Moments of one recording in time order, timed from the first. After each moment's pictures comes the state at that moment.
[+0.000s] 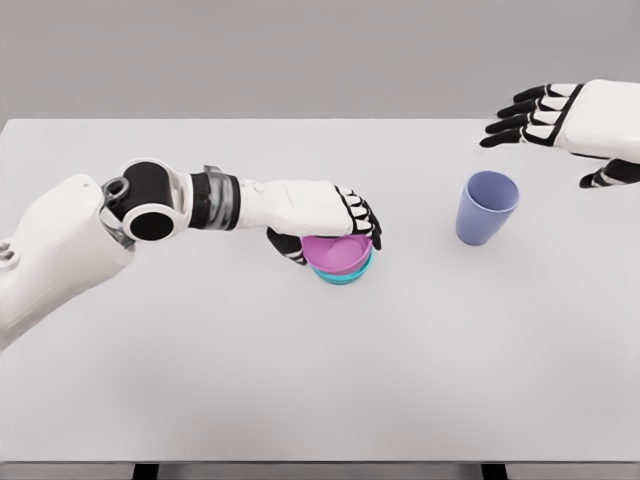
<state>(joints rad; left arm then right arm) -0.88 0.48 -0.96 -1.54 -0.38 -0.42 -0.61 -0.74 -1.19 0.52 -1.75 0.09 -0.61 0.61</state>
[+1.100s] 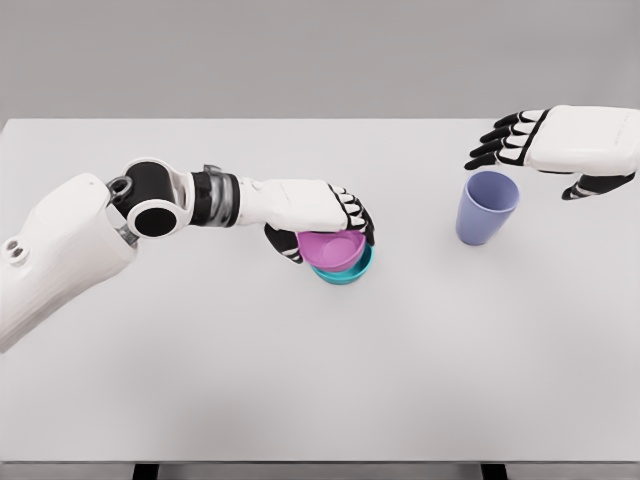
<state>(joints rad) -0.88 0.47 -0.96 -1.47 -0.38 -0.43 -0.61 -0.89 -1.12 0.75 -1.66 0.20 -0.61 0.61</state>
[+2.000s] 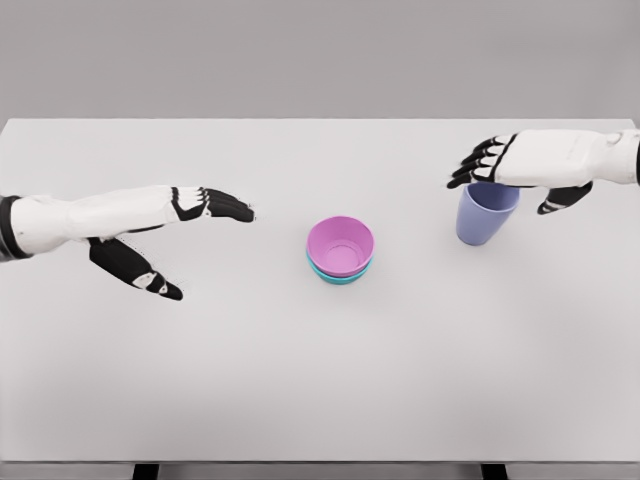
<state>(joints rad) -0.56 1.00 -0.67 -1.70 0.38 -0.60 -0.61 -0.95 -1.00 0.91 -1.49 0.27 -0.61 0.61</state>
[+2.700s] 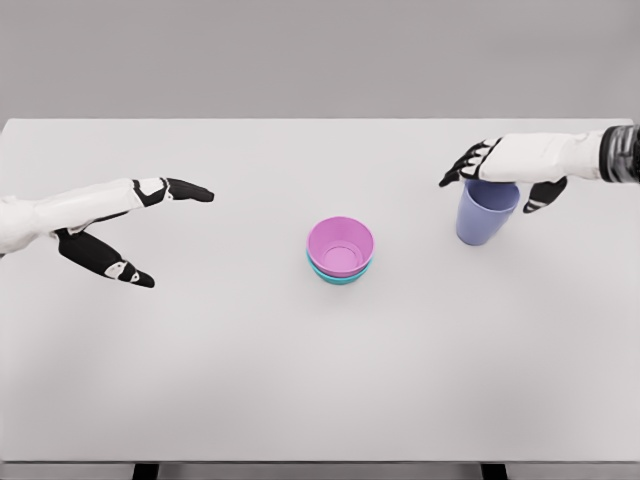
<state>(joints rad) -0.47 1.00 -0.58 -1.61 0.38 -0.61 -0.61 -0.99 -0.87 0.97 -1.30 0.33 -0.61 0.61</state>
